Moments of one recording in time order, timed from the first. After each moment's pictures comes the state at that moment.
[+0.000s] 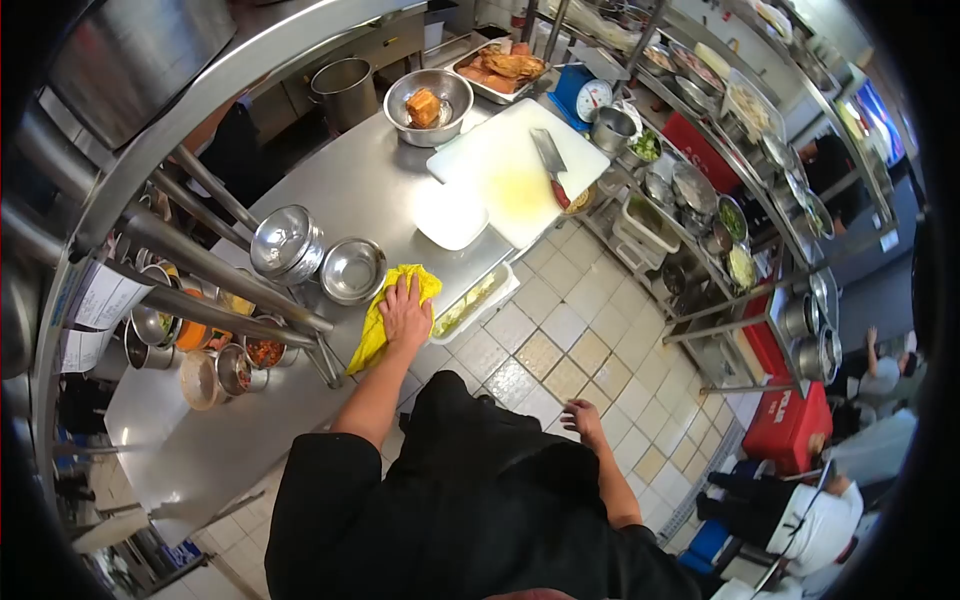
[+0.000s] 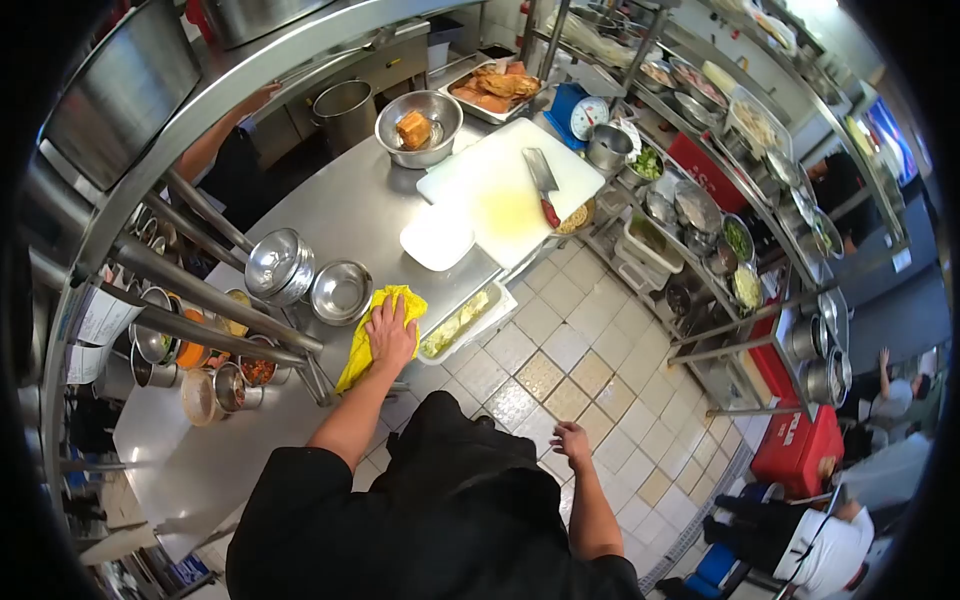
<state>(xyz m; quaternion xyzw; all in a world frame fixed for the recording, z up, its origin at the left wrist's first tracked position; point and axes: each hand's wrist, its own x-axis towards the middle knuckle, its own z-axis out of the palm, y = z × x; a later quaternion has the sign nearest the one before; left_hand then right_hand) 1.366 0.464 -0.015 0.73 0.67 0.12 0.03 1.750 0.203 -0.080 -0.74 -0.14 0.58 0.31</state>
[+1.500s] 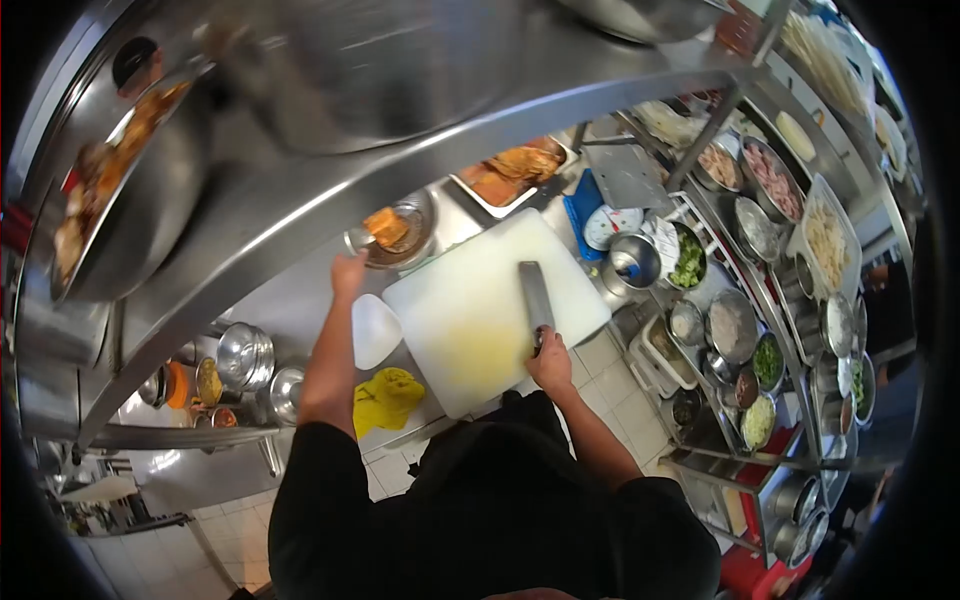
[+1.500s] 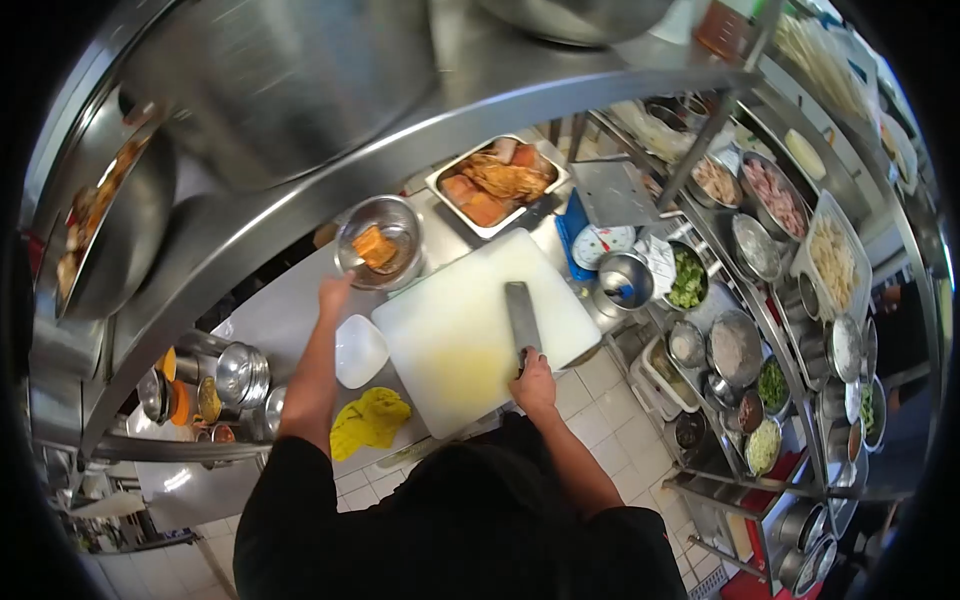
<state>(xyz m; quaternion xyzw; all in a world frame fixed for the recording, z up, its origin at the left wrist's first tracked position) 1.400 0.888 0.036 0.37 0.87 0.30 0.14 1.842 0.755 0.021 -0.69 -0.64 0.28 0.17</state>
